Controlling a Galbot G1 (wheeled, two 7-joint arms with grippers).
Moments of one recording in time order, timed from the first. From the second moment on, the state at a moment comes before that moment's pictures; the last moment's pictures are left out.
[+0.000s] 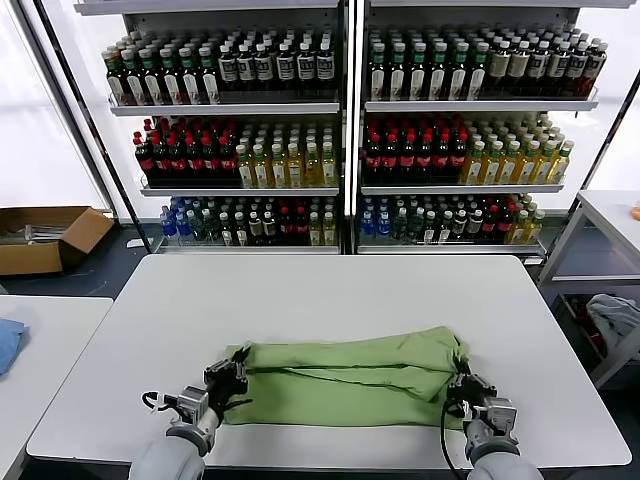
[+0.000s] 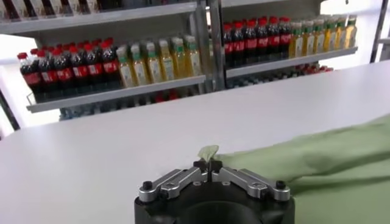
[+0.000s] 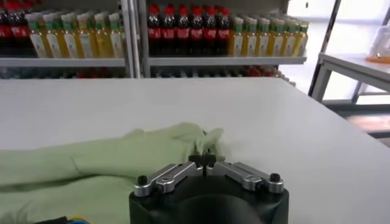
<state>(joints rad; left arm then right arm) 1.36 -1.23 -0.39 -1.91 -0.16 0.37 0.01 -1.48 1.32 0.52 2.02 0.27 -0.44 0.25</state>
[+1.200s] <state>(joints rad) 1.45 -1.32 -0.42 -2.04 -0.10 0.44 -0.09 -1.56 1.29 0.55 2.28 0.24 -0.43 0.26</state>
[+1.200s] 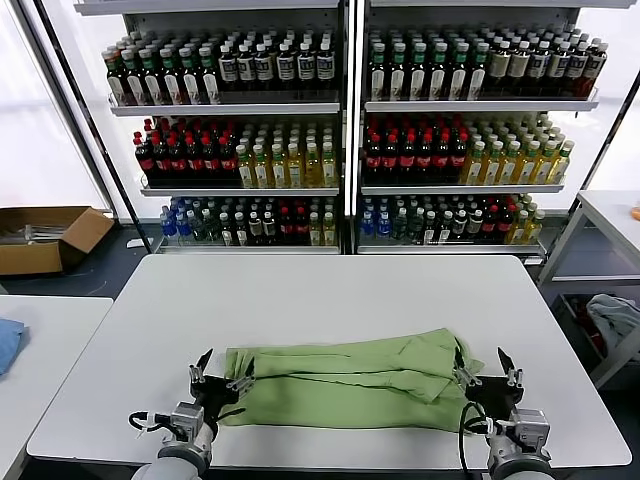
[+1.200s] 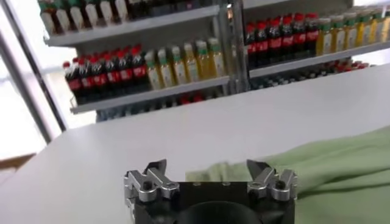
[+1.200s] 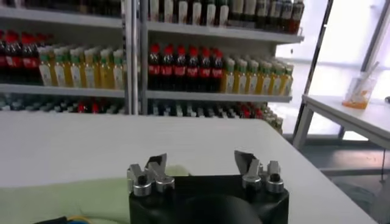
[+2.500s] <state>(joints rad) 1.42 -1.35 -0.45 -1.94 -0.27 0.48 -0.12 -1.58 1.28 0.53 2.37 0.23 -0.43 0.26</state>
